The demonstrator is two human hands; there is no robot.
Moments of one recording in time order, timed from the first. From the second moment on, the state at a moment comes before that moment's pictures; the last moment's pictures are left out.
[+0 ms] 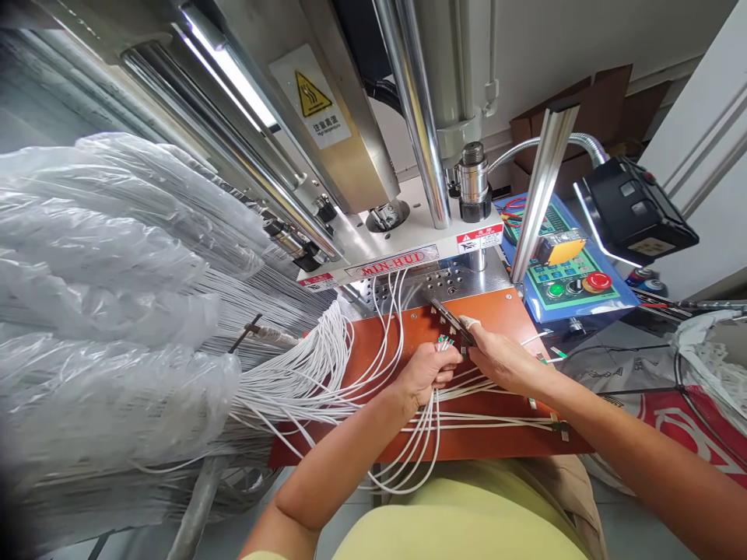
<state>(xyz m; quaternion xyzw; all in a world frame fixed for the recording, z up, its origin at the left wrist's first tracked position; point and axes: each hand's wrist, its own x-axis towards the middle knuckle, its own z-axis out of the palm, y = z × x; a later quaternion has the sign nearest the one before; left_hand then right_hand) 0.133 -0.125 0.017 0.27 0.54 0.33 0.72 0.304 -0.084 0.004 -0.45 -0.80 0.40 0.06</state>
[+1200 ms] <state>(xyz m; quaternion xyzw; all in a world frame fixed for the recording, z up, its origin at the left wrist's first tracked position) 0.078 -0.132 0.019 0.48 0.62 0.37 0.50 0.298 -0.092 0.013 -0.45 -0.82 0.35 0.05</state>
